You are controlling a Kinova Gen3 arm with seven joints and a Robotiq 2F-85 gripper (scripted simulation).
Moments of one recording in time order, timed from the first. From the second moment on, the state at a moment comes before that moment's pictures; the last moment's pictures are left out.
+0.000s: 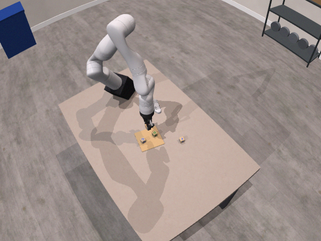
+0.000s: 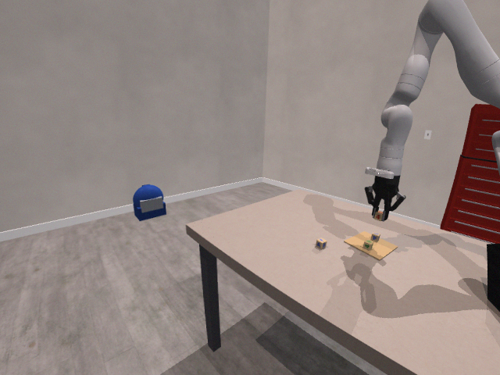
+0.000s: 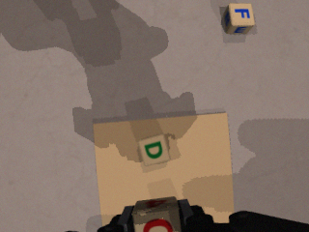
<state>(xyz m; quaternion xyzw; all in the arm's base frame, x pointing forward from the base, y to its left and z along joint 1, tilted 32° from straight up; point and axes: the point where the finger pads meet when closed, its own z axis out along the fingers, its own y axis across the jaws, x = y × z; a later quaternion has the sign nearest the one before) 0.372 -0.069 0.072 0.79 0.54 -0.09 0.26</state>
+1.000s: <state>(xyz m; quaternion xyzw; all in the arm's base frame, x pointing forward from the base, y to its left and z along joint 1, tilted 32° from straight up) 0.375 -0.072 0.077 0.75 0.60 -0.10 0.25</state>
